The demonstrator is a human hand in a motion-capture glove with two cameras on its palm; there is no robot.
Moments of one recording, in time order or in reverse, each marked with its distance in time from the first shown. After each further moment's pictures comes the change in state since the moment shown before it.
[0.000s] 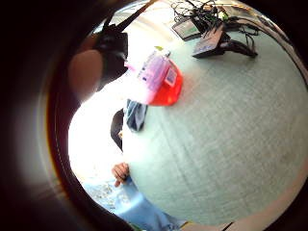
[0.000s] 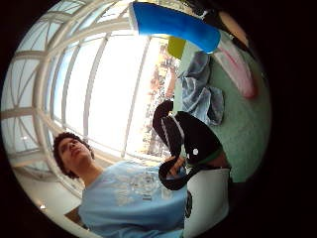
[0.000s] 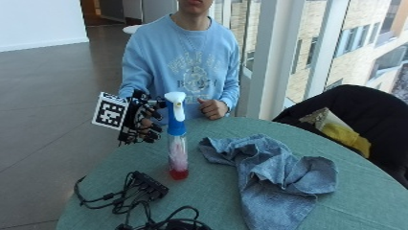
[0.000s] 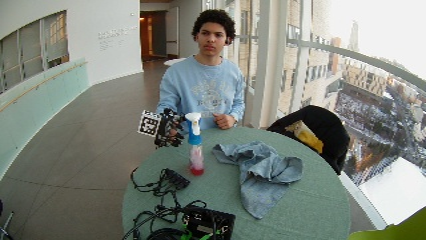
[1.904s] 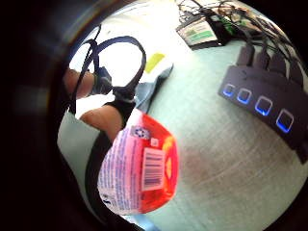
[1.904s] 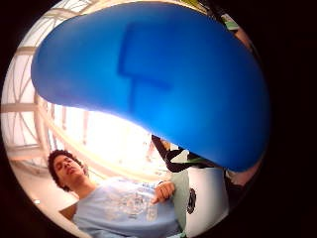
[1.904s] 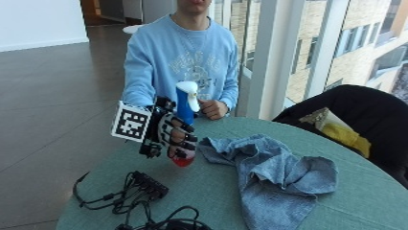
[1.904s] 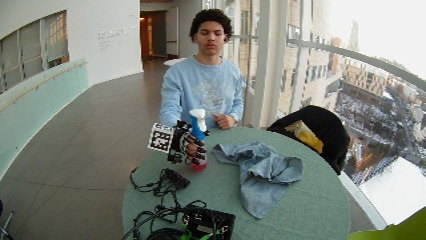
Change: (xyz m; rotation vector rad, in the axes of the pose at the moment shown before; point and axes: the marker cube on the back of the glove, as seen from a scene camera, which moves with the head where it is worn) arm -0.007 -0.104 0.049 0.018 0.001 -0.066
